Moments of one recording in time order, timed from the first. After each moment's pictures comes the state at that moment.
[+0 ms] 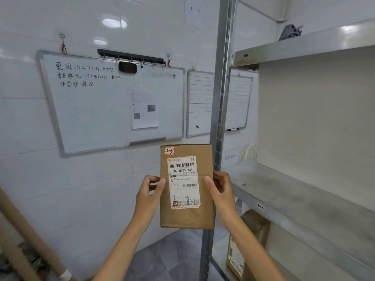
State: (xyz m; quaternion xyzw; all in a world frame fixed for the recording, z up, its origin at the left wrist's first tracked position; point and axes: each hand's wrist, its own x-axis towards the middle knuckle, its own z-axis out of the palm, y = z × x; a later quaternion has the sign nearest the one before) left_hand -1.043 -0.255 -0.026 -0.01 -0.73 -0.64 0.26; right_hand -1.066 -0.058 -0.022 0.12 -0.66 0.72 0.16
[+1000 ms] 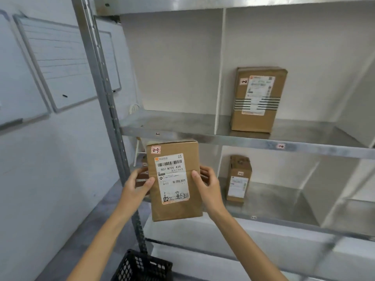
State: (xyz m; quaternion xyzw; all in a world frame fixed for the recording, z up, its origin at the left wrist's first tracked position) left_hand -0.916 -0.177 -0.083 -0.28 -0.71 -0.64 -0.09; right_hand -0.797 -0.006 -0.097 -0.22 -0.66 0.63 0.34
